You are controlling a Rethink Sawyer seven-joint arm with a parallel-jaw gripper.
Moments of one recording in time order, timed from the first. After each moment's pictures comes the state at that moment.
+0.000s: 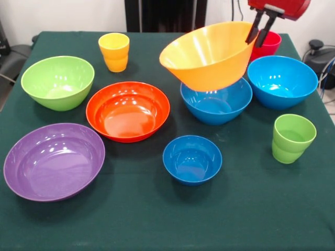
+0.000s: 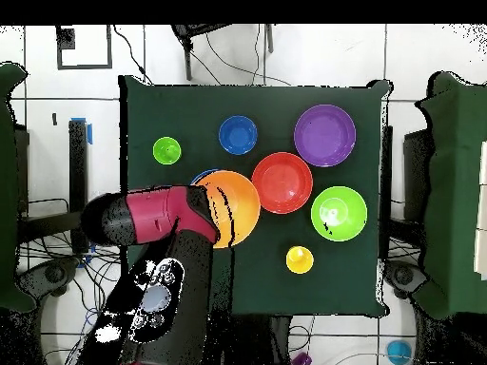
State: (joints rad) arm 0.26 -0.64 -0.26 1.56 -0.08 0.58 2.17
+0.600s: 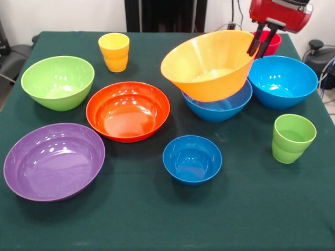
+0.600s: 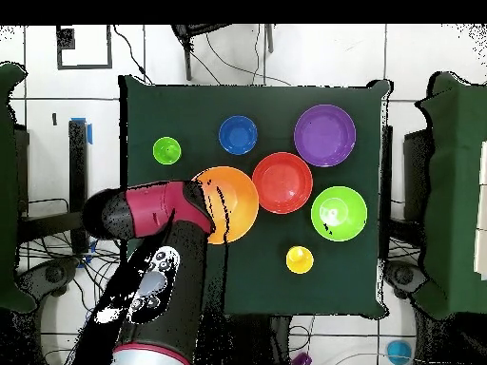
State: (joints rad) arm 0.27 -0.58 -0.27 1.52 -0.08 0.58 2.17
